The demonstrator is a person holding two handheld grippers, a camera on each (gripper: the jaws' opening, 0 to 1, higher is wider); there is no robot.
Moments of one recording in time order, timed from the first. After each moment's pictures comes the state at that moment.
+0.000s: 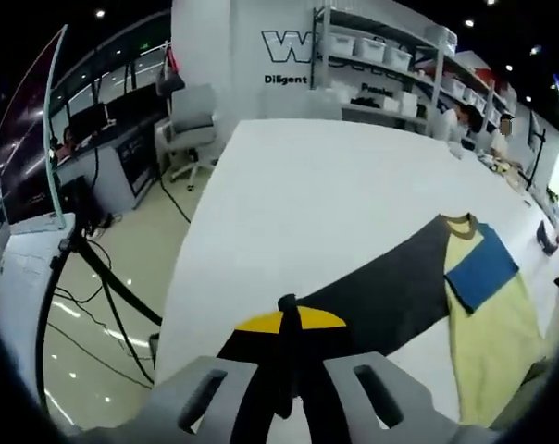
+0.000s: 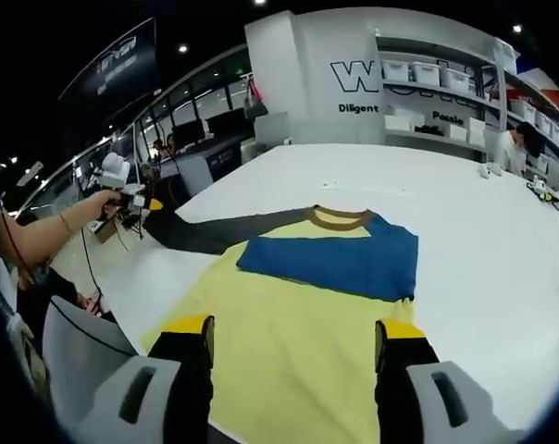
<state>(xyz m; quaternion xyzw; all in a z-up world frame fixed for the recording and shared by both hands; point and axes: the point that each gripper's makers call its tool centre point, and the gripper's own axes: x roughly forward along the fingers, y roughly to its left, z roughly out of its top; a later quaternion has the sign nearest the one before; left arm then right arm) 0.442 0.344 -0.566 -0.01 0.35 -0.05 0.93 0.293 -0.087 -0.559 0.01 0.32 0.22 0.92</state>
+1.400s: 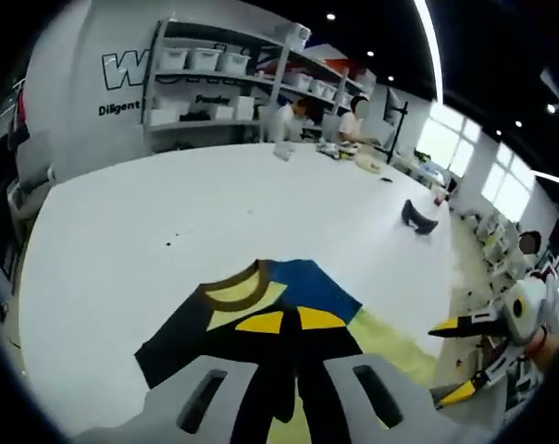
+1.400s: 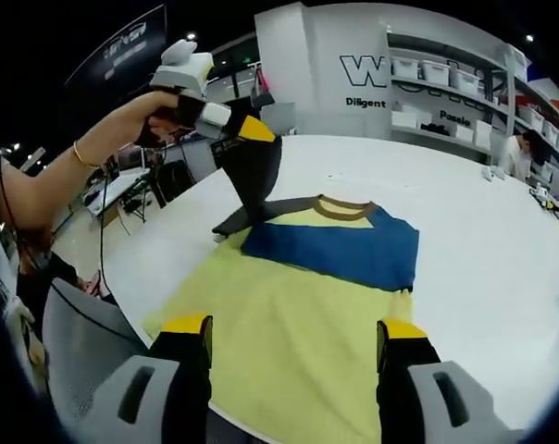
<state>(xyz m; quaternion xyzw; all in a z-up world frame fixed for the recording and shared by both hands) 0.459 0.004 -0.490 0.00 0.32 -0.37 0.87 0.278 -0.089 -0.562 -0.02 0.34 0.23 0.91</state>
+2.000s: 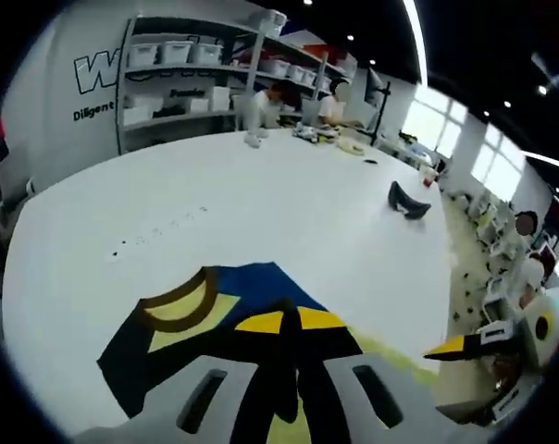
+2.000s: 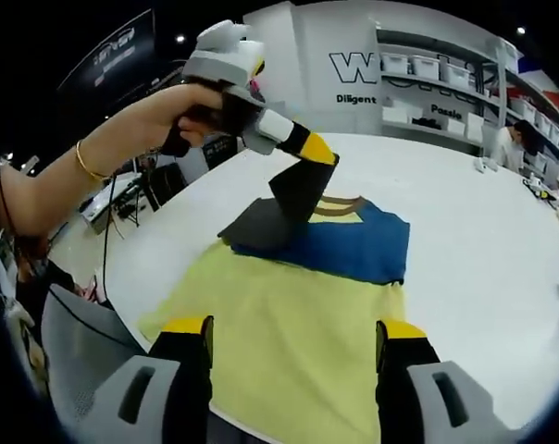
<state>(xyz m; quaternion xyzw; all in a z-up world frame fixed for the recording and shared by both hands) 0.447 -0.089 -0.529 0.05 0.33 -0.40 0.85 0.281 -0.105 -0.566 -0.01 0.34 0.21 0.91</state>
